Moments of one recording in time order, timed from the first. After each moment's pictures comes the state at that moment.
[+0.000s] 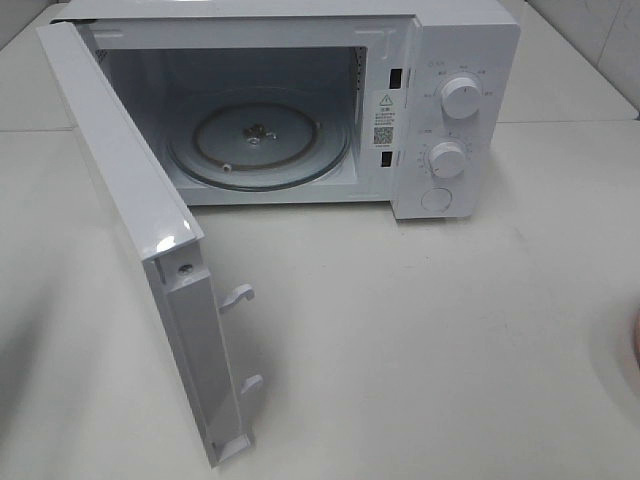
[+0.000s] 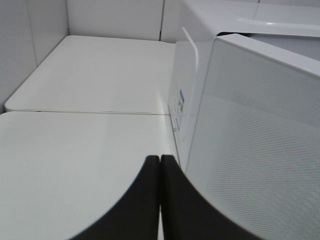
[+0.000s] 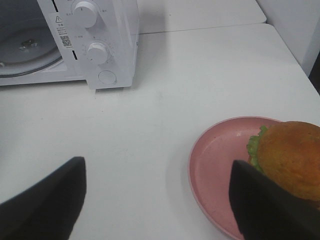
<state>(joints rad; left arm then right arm) 0.10 1.00 -0.19 0.36 -0.59 -0.33 0.07 0.00 -0.49 -0.06 0.97 0.16</state>
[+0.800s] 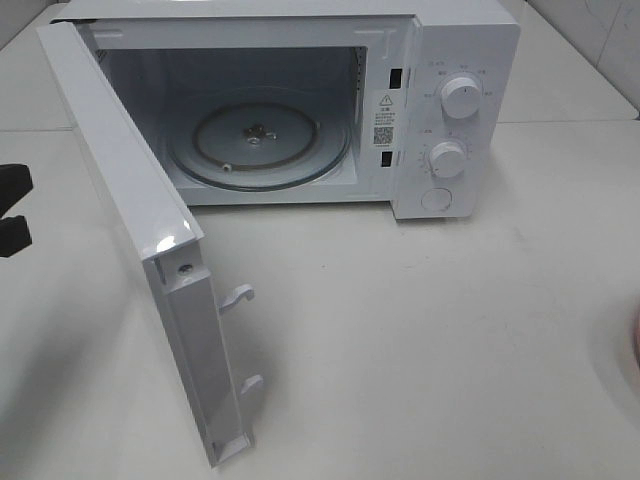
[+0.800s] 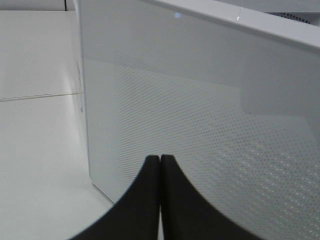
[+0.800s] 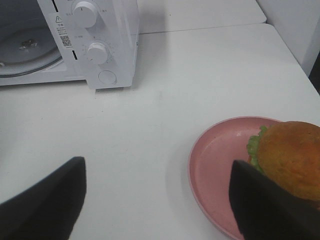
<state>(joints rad) -0.13 1.32 -0.24 0.38 -0.79 -0.30 0.07 0.00 -0.49 -0.06 0.97 0.16</state>
